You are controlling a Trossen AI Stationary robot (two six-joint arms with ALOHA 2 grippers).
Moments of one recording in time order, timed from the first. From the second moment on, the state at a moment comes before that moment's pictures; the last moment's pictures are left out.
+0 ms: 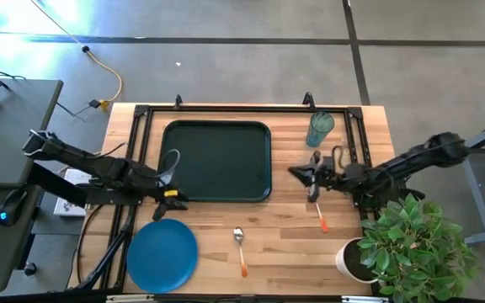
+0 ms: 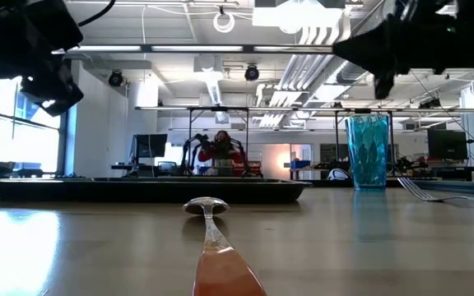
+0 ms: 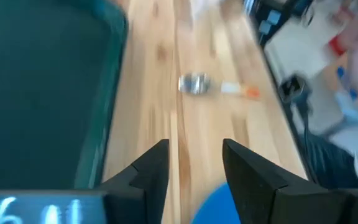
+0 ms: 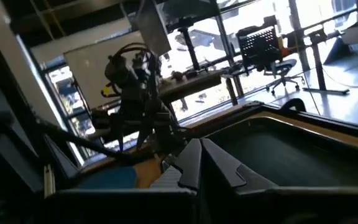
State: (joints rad) left arm -0.30 0.65 0.33 -0.26 0.04 -0.49; right arm 0.21 1.14 0.16 1.12 0.41 0.25
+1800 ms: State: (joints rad) left arm -0.64 1.09 0.39 -0.67 0.03 -0.81; right arm 0.20 1.59 0.90 0.41 0.32 0.17
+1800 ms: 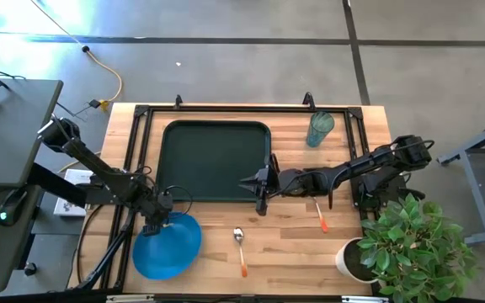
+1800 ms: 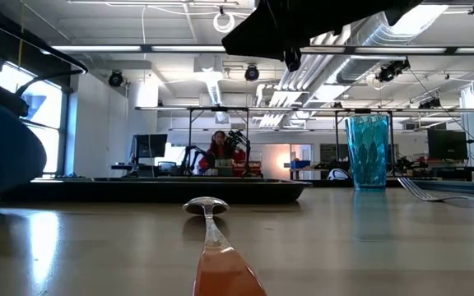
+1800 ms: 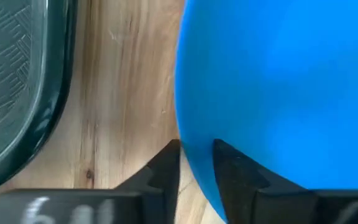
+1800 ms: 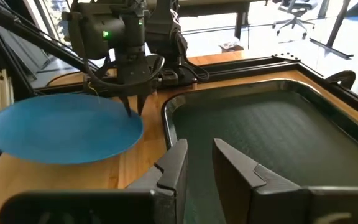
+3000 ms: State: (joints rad) left arm -0.64 1.08 0.47 -0.63 0.08 -0.68; right arm 0.20 1.59 0.90 0.40 0.33 0.18
